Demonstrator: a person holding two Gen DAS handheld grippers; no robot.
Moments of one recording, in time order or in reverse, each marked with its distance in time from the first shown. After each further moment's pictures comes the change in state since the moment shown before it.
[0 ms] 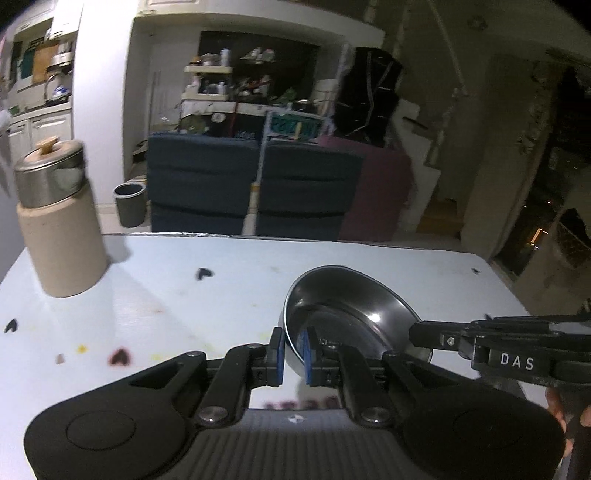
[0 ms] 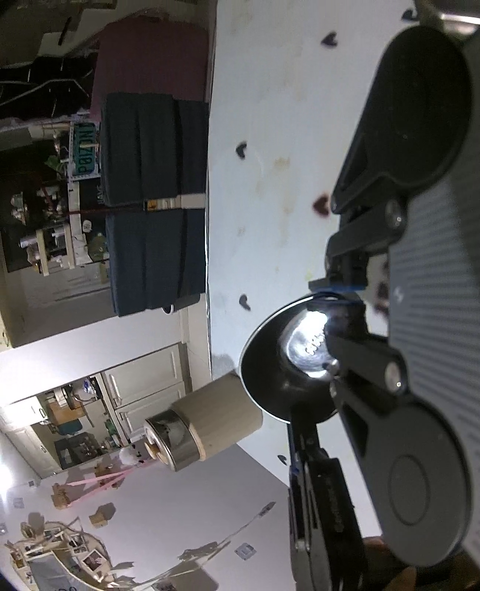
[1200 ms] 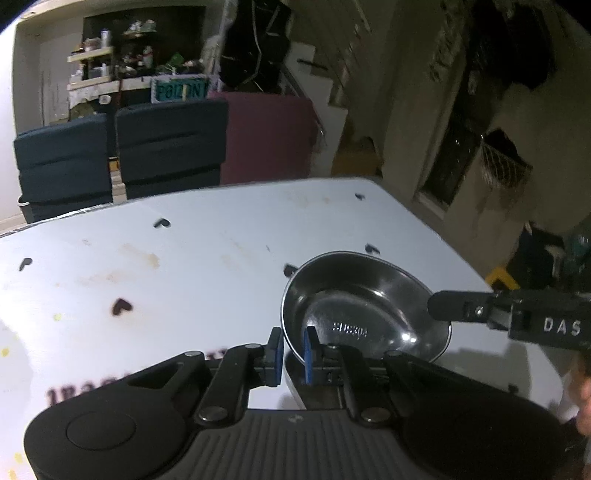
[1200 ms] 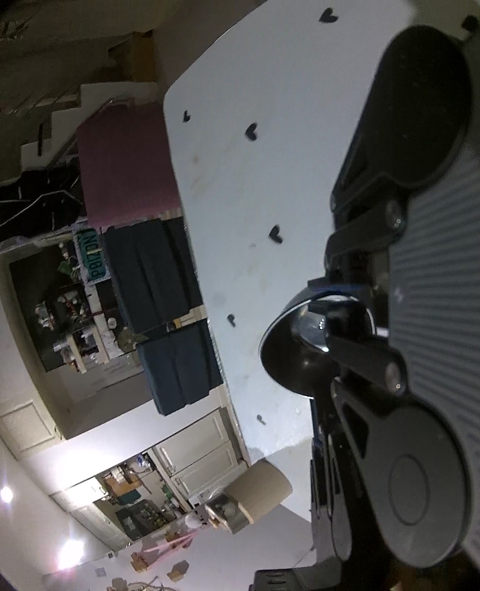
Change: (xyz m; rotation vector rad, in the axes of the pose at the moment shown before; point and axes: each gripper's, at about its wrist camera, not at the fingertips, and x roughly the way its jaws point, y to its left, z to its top) left arm 0.086 -0.191 -0.049 0.190 0.151 -0.204; right arm -0.117 -0.149 -0.074 0.215 -0.086 -0.142
